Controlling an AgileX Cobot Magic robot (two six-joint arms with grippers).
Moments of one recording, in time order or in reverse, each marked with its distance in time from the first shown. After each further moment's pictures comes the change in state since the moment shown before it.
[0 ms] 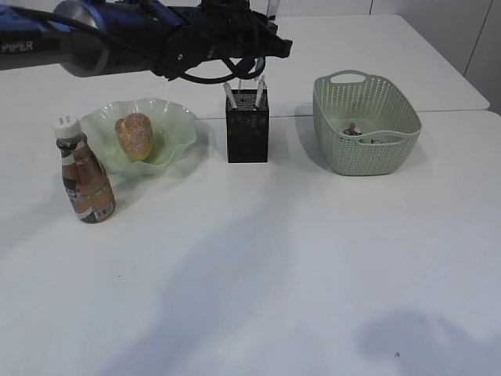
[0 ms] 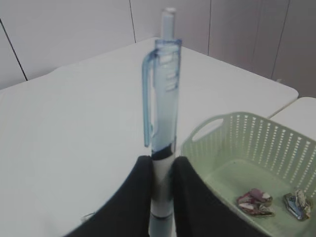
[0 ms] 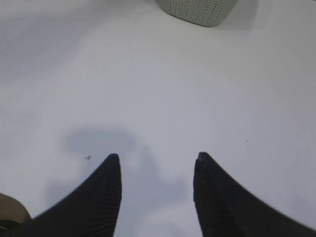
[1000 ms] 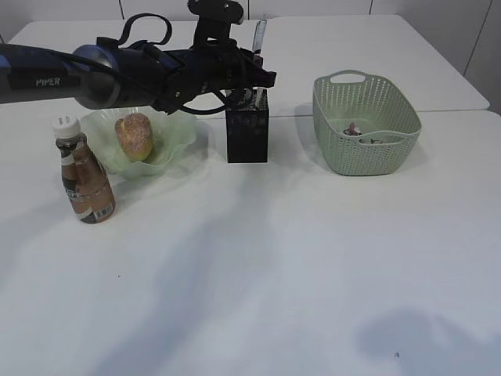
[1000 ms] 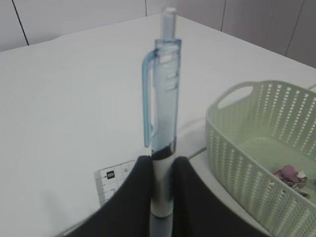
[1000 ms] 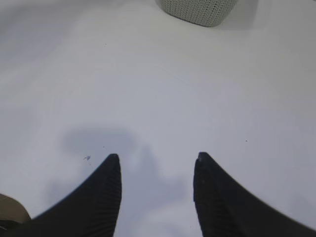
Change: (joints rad) left arm 0.056 0.118 0.000 -0.050 -0.101 -0.001; right arm 0.000 0.000 0.000 0.000 0.002 0.002
